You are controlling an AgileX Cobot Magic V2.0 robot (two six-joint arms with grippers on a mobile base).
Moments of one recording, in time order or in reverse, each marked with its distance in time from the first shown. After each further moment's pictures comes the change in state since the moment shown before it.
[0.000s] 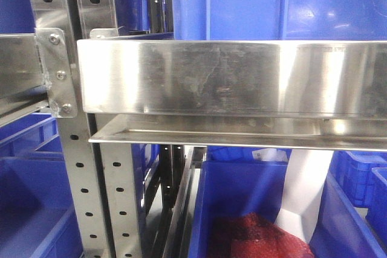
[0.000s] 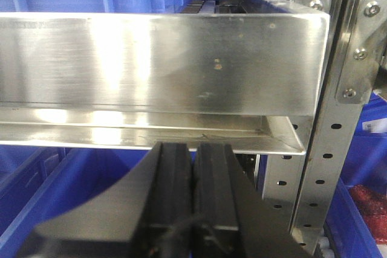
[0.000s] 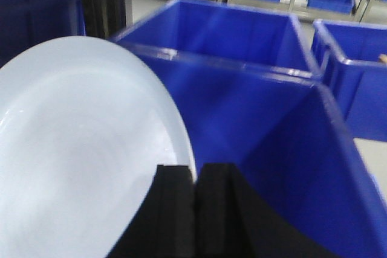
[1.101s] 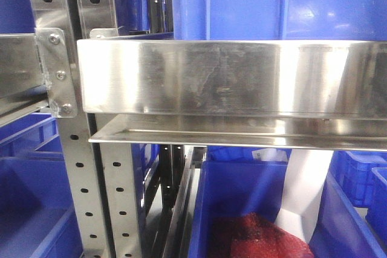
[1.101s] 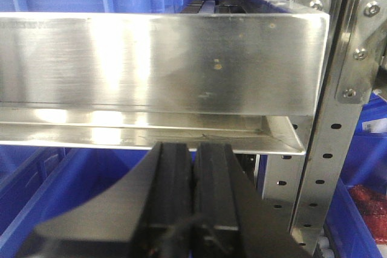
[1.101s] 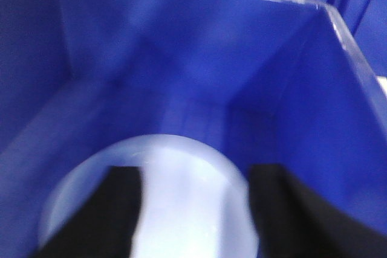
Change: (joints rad) left arm 0.000 0.000 0.000 0.000 0.000 0.000; right arm -0.042 0.110 0.000 0.000 0.074 0.000
